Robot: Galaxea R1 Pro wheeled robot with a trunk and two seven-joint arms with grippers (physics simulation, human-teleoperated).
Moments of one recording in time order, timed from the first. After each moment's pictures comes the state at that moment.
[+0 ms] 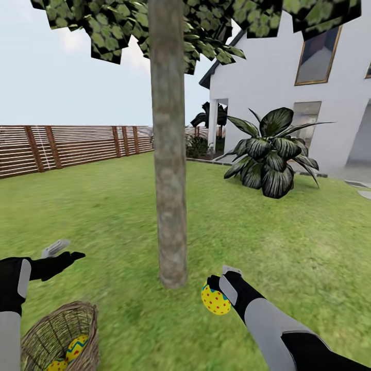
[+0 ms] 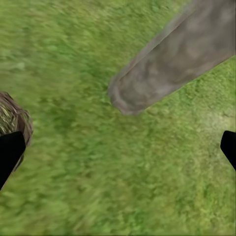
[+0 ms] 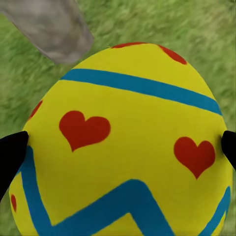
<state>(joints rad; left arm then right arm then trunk) -0.69 0.26 0.59 -0.97 0.00 0.99 -0.40 -0.83 0.17 -0.03 -0.28 -0.28 0.37 -0.28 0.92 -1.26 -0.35</state>
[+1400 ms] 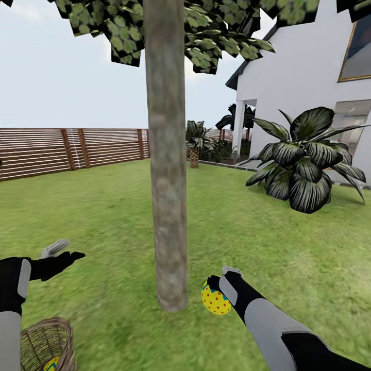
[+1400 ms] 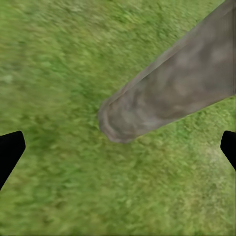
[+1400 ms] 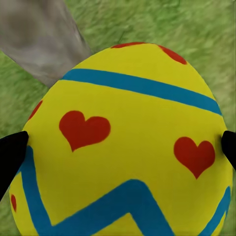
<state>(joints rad) -0.69 0.26 0.59 -0.97 0.00 0.99 -0.41 -0.83 0.17 -0.03 -0.28 -0.27 0.37 -0.28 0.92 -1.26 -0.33</state>
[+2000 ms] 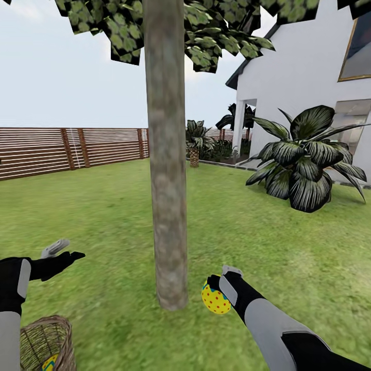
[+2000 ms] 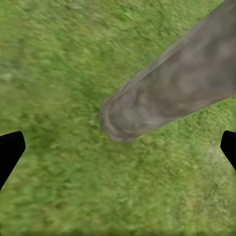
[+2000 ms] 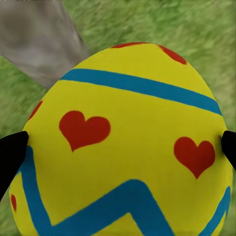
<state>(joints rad) -0.69 0.26 0.59 -0.97 0.00 0.99 -0.41 -0.82 0.17 -0.03 -0.28 -0.27 0.36 -0.28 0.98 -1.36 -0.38</state>
